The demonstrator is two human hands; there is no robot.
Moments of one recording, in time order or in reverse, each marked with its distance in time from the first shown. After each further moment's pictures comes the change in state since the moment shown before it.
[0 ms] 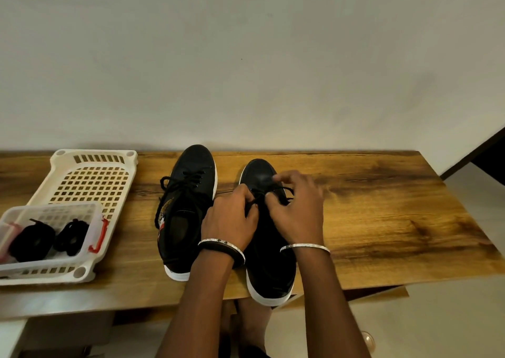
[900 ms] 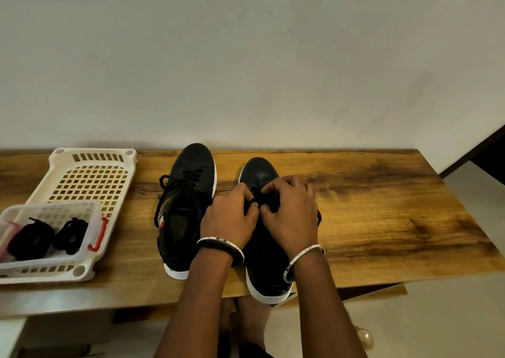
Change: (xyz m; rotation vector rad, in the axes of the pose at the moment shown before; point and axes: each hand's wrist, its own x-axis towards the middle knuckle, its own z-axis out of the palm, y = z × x) left_hand 0.001 -0.001 -0.002 -0.015 -0.032 -0.006; right_hand -0.005 0.000 0.005 -0.267 -0.129 -0.048
